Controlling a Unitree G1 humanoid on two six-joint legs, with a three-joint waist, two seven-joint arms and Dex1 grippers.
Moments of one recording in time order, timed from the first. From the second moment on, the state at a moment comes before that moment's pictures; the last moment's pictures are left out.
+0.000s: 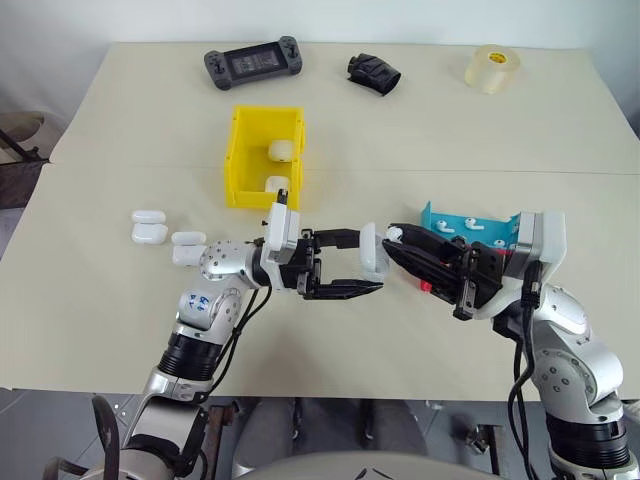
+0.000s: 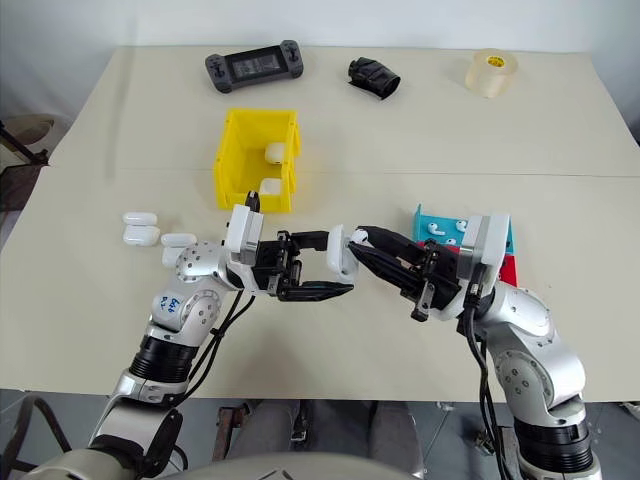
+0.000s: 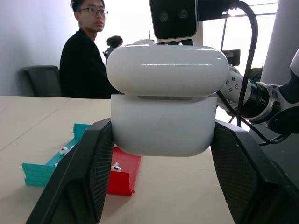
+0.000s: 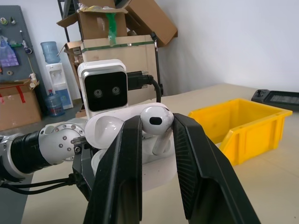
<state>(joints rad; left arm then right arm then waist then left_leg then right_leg) -0.48 0.26 -0.16 -0.02 -0.52 0.15 -1.17 -0.10 -0.50 -0.10 -0.53 0.81 0.30 0.85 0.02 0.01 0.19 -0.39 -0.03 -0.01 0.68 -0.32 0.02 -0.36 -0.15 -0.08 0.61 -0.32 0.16</state>
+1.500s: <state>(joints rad) -0.48 0.22 -0.13 -0.01 -0.50 0.13 -1.18 -0.21 -0.59 -0.09 -0.46 0.83 0.39 0.91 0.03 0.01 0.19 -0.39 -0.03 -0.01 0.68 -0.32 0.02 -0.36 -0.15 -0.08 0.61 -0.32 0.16</state>
